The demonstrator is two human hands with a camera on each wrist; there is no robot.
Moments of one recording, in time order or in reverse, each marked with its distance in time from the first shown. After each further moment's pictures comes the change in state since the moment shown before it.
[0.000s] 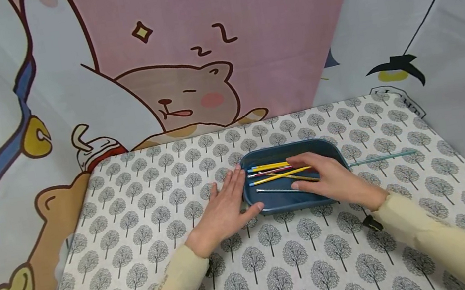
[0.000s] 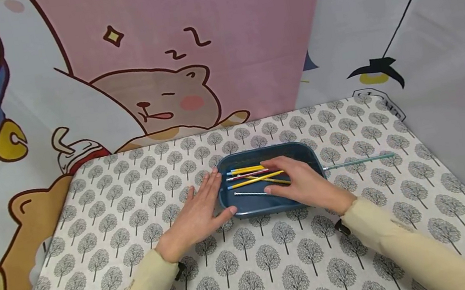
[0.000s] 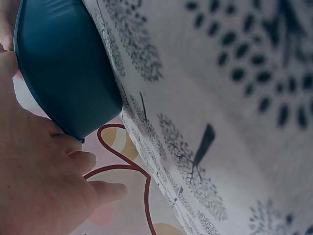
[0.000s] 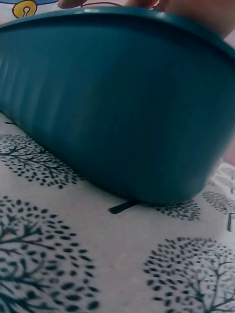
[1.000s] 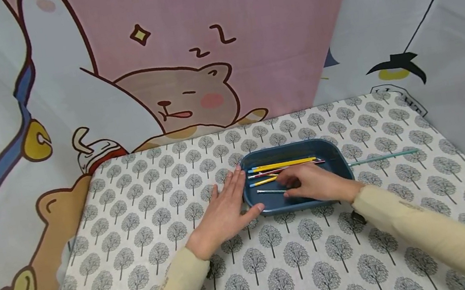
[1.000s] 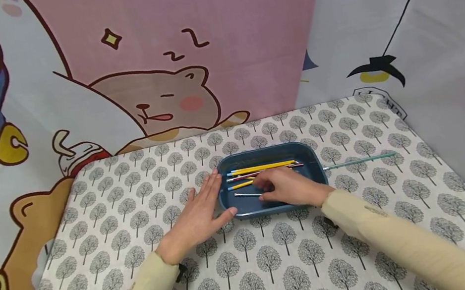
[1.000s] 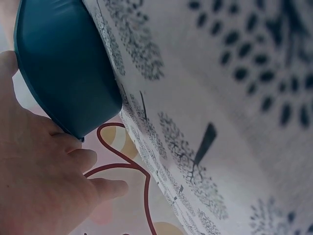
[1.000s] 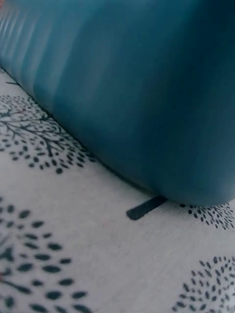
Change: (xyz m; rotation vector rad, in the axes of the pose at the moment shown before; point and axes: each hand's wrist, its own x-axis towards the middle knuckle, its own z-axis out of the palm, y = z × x) left_hand 0.000 -0.001 0.001 -0.013 0.010 0.010; right_hand 0.031 0.008 0.025 -0.064 -0.251 -0.019
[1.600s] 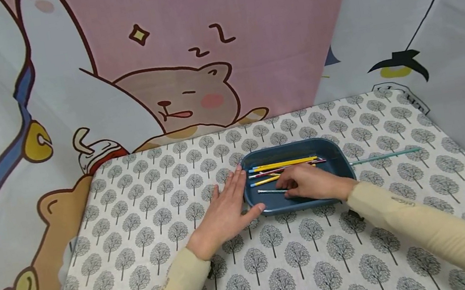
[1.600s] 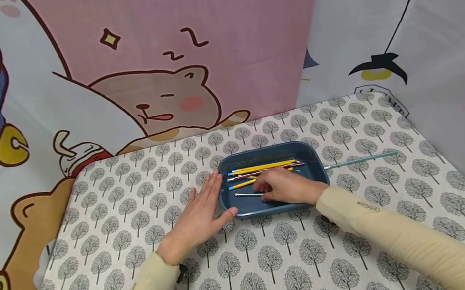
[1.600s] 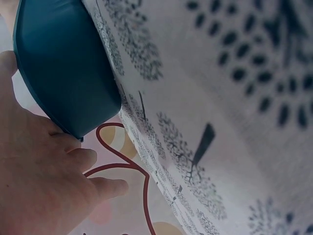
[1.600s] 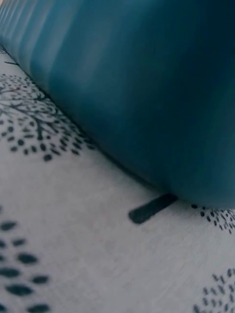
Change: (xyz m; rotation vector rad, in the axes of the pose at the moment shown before) left_hand 0.000 0.000 0.001 -0.005 -0.011 -0.014; right_hand 0.011 0.008 0.005 -0.054 -0.063 -0.036
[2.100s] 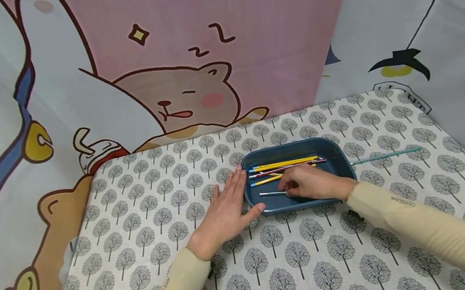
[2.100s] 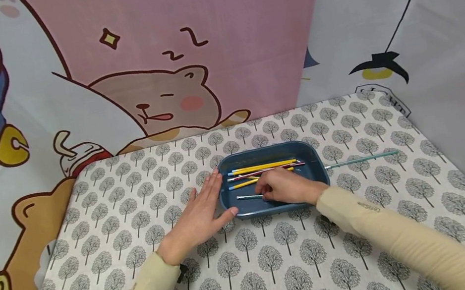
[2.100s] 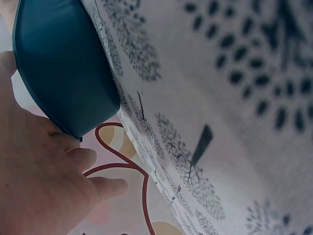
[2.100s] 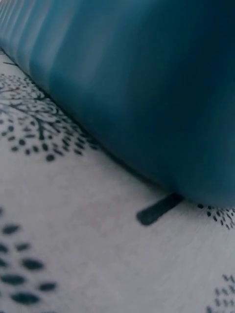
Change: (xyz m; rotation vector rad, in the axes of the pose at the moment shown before) left_hand 0.000 0.000 0.001 -0.005 0.003 0.001; right_hand 0.000 0.003 0.000 -0.007 -0.013 -0.025
